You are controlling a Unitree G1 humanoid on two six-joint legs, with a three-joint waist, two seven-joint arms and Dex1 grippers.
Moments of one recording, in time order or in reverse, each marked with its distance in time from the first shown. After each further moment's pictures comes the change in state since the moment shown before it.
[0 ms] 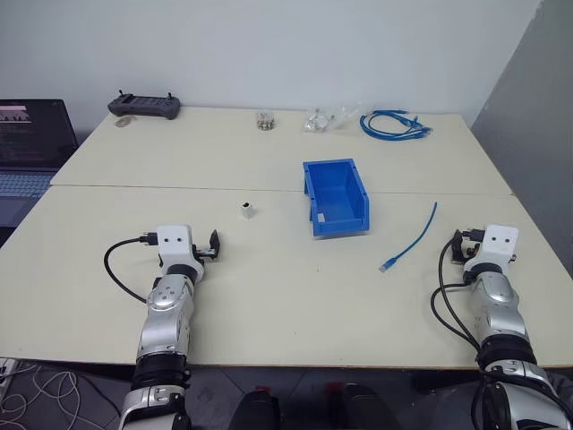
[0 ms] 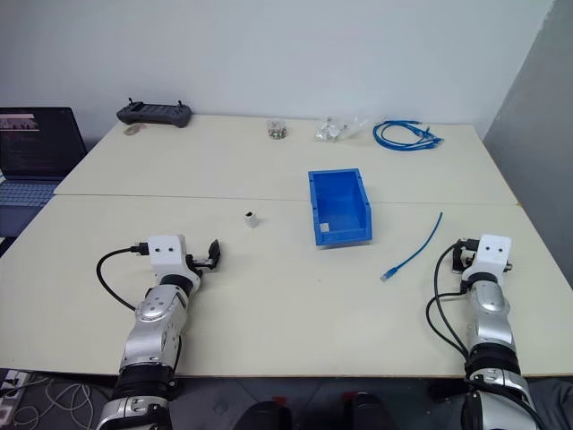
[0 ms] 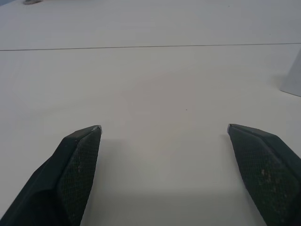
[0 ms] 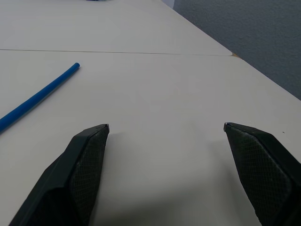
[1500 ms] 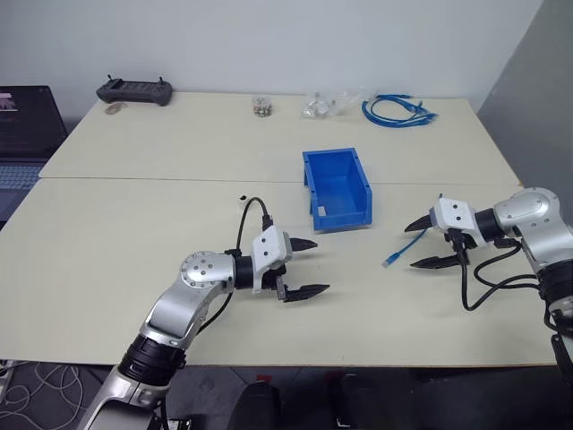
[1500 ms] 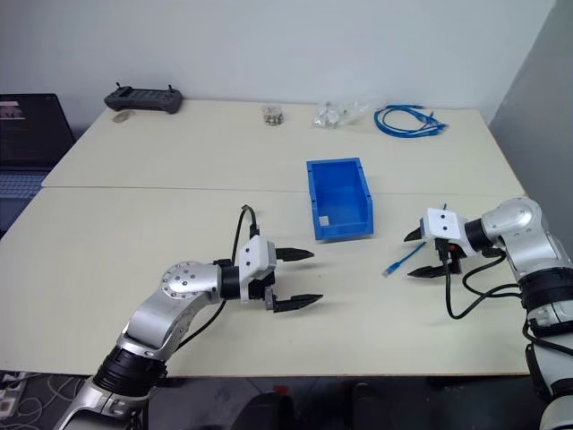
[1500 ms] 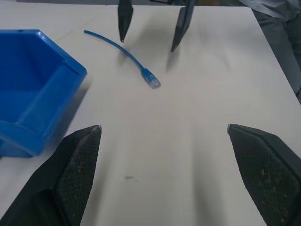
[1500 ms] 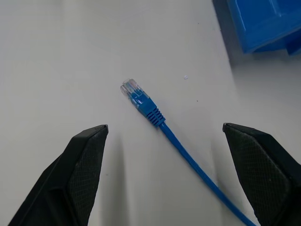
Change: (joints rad) left arm -0.042 0.250 -0.478 -0.473 -0.160 0.153 -0.873; right arm -0.408 -0.438 0.591 -0.007 -0.094 -0.086 1.478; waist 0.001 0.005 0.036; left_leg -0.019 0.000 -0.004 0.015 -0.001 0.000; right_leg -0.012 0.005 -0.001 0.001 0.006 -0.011
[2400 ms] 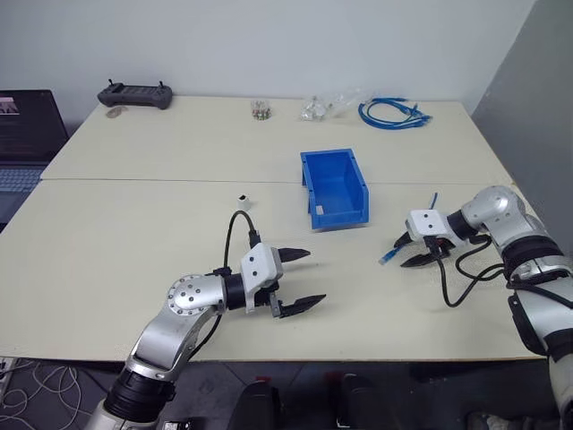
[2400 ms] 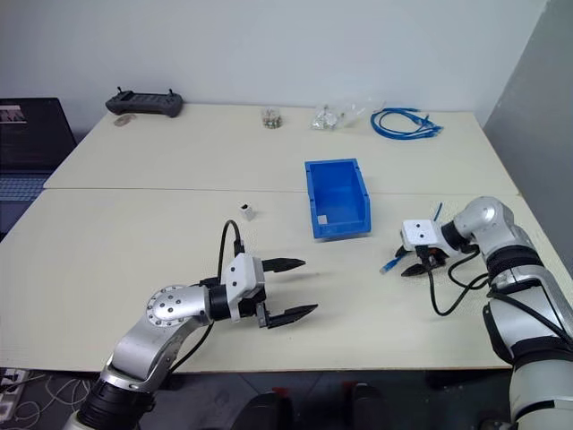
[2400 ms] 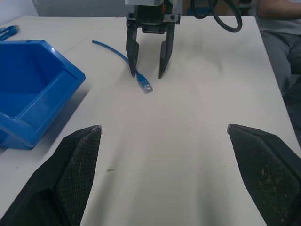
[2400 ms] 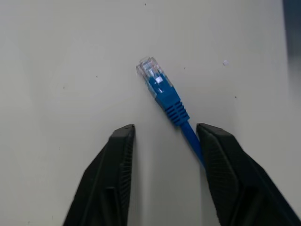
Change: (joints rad) left arm 0.149 -0.004 0.038 -0.142 -0.015 -0.017 0.065; right arm -0.215 0.170 0.066 0.475 -0.223 -0.302 -0.010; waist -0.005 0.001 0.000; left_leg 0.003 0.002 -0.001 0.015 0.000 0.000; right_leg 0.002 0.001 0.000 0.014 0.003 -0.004
